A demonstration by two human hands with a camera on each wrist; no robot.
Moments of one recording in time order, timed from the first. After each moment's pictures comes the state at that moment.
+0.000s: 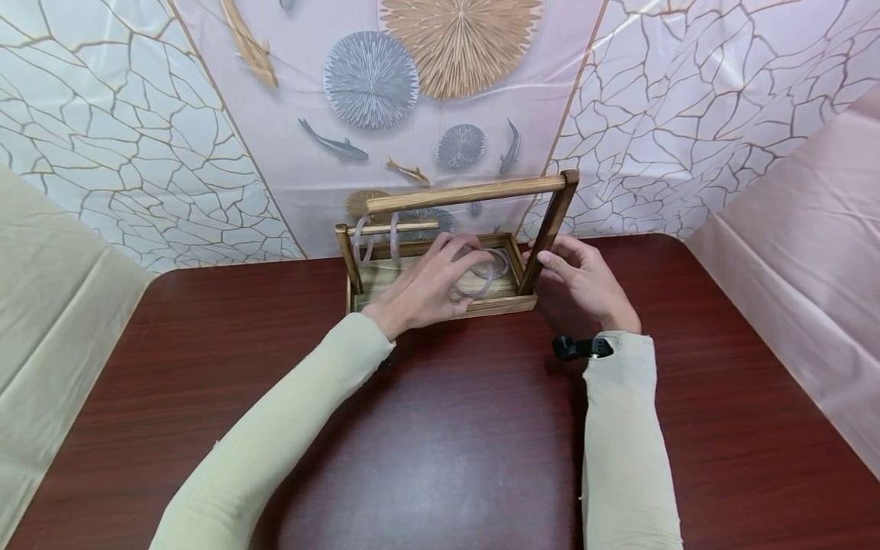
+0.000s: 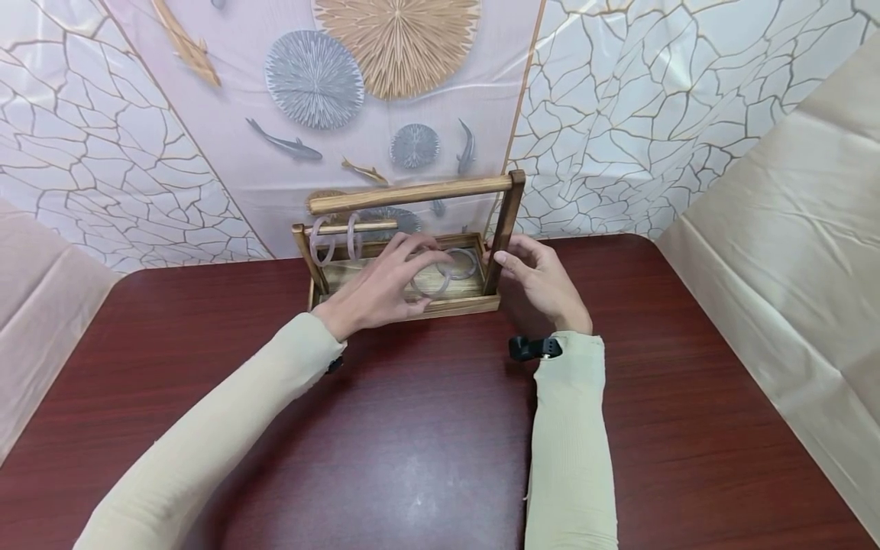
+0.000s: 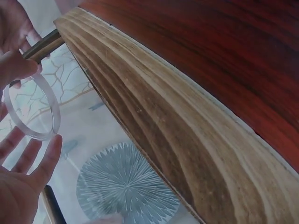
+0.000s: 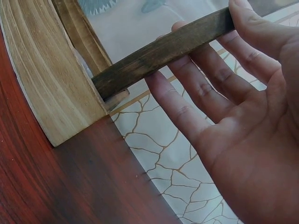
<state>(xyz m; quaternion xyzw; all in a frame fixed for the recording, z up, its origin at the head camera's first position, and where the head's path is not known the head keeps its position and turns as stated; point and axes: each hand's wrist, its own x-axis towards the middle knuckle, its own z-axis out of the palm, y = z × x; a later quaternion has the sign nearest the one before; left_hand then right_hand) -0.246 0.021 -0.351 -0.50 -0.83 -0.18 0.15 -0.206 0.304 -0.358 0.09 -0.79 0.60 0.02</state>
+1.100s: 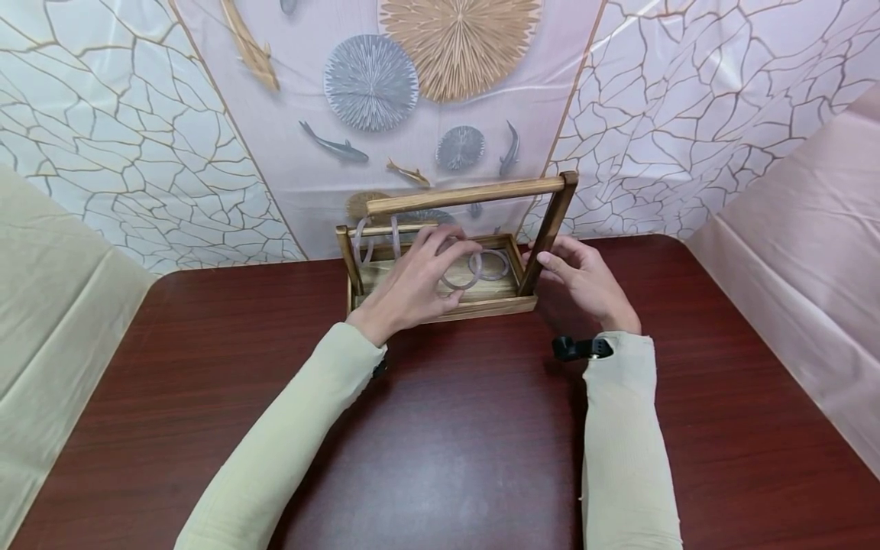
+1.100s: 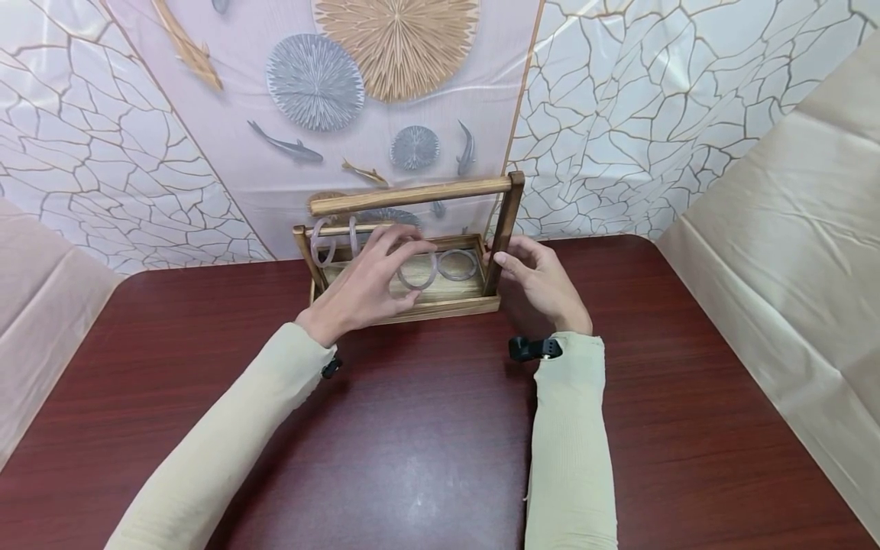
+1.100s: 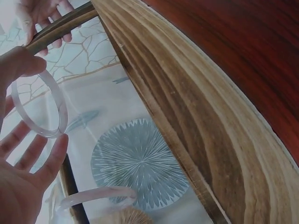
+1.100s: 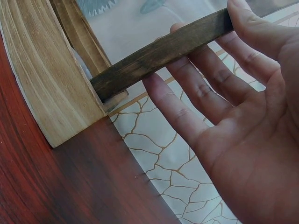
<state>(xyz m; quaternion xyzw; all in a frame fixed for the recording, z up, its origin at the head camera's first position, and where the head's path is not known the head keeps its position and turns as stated) -0.237 0.006 -0.337 -0.46 -0.83 -0.22 0.20 -0.207 0.305 -0.359 0.09 -0.78 0.61 0.02</state>
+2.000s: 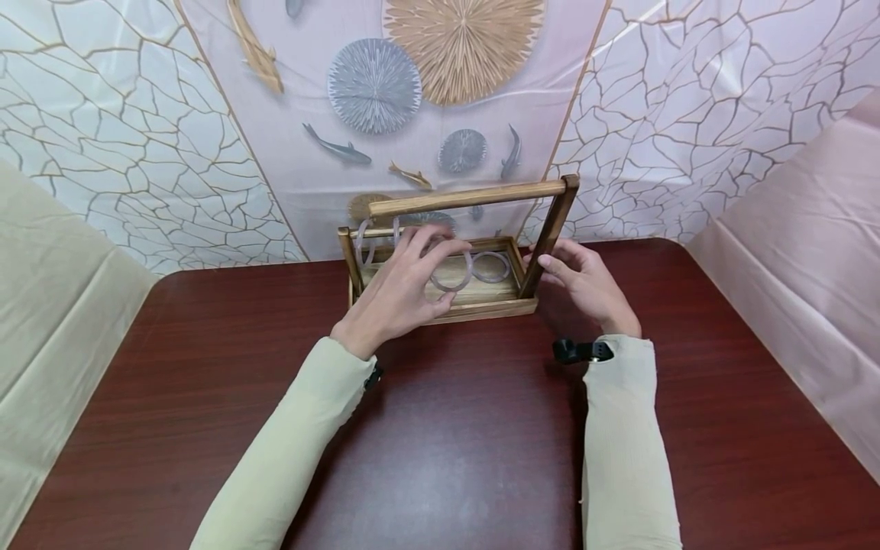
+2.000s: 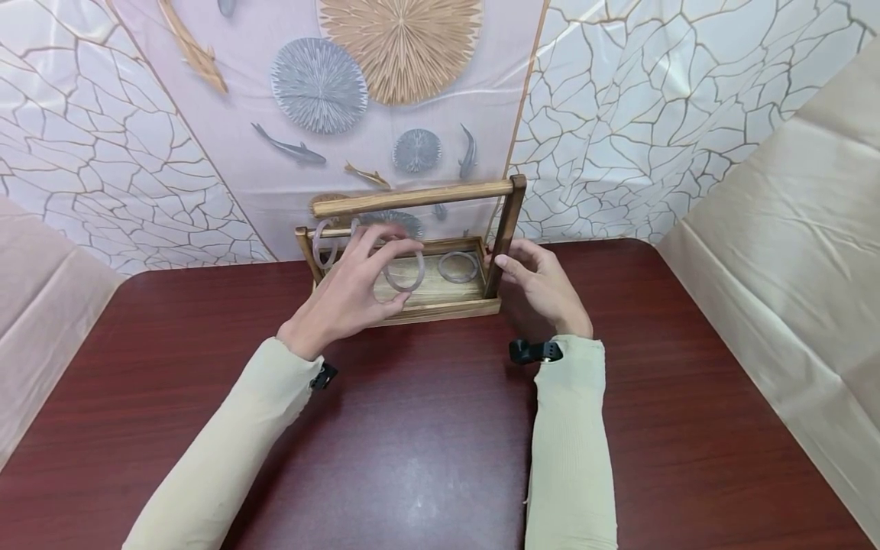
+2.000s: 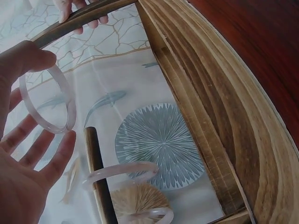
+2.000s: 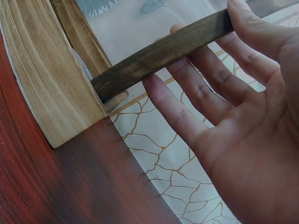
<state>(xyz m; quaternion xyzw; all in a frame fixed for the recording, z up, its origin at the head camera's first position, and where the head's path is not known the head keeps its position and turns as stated) -0.218 -0.011 -0.325 -0.43 -0.84 -0.25 0.22 -0.207 0.305 -0.359 0.09 -0.79 0.61 0.02</state>
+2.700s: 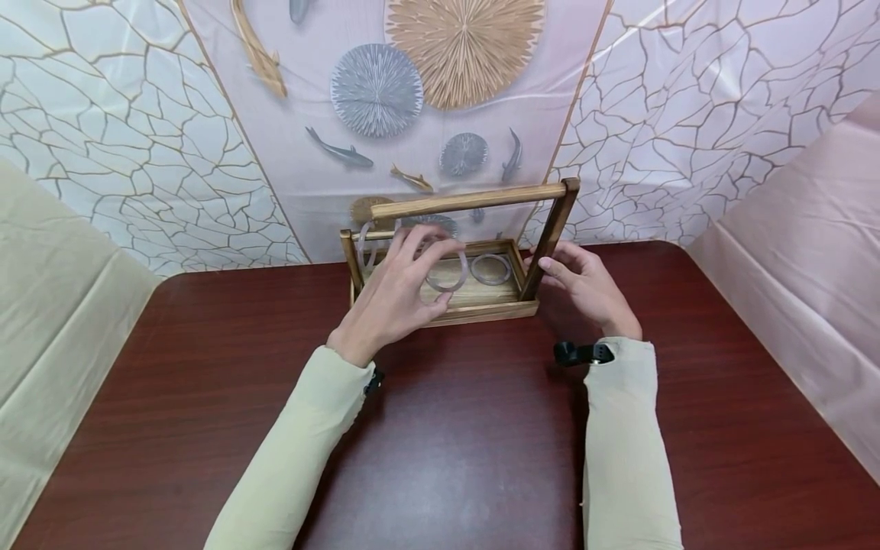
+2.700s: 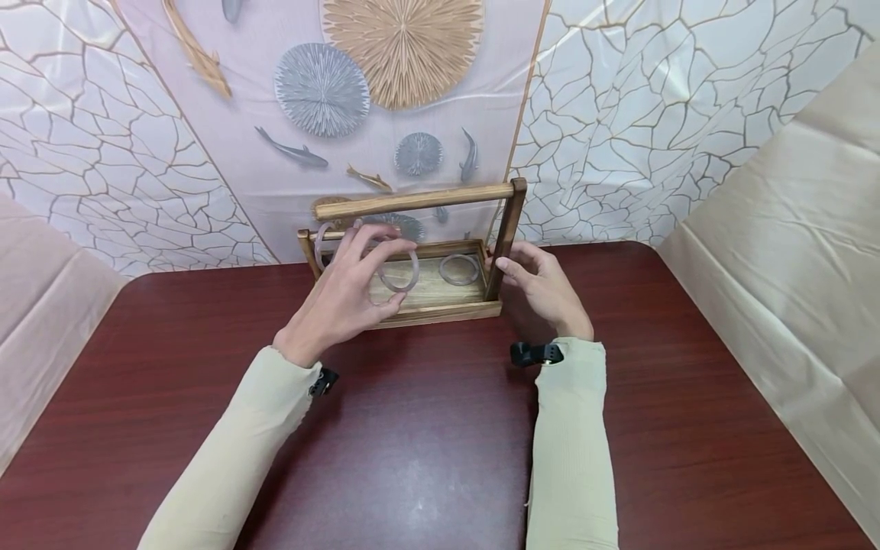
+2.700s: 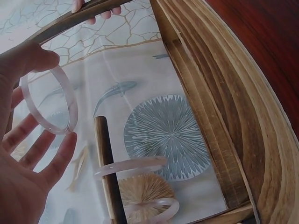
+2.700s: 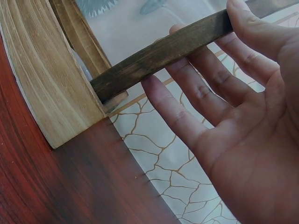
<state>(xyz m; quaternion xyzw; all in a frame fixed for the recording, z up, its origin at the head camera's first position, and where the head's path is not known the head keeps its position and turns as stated) -0.212 -0.016 -0.323 -0.42 -0.83 -0.26 0.26 -0.206 0.305 -0.358 0.08 -0.79 0.61 0.01</state>
